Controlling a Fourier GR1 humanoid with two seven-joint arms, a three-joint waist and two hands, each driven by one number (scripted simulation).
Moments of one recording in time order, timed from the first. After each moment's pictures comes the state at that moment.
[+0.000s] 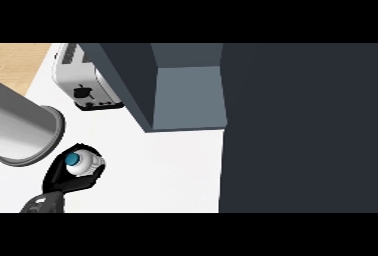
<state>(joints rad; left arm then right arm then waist) -0.32 0.29 0.26 -0.42 0.00 -0.39 -0.83 0.97 -0.30 0.48 -2.50 -0.01 0.15 -0.38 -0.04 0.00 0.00</state>
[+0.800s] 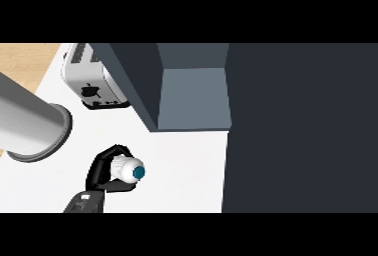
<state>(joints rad) -0.31 0.10 0.17 -0.50 -0.12 -0.09 -1.01 1.04 -0.35 0.49 -2.49 0.00 0.11 -0.45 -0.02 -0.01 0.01</state>
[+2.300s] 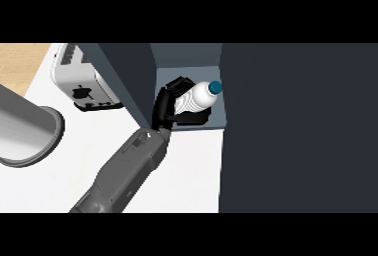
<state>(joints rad) -0.74 0.00 -0.40 -0.73 0.45 0.45 -0.39 1.09 -0.42 0.37 -2.49 -0.03 0.12 -0.54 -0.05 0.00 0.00</state>
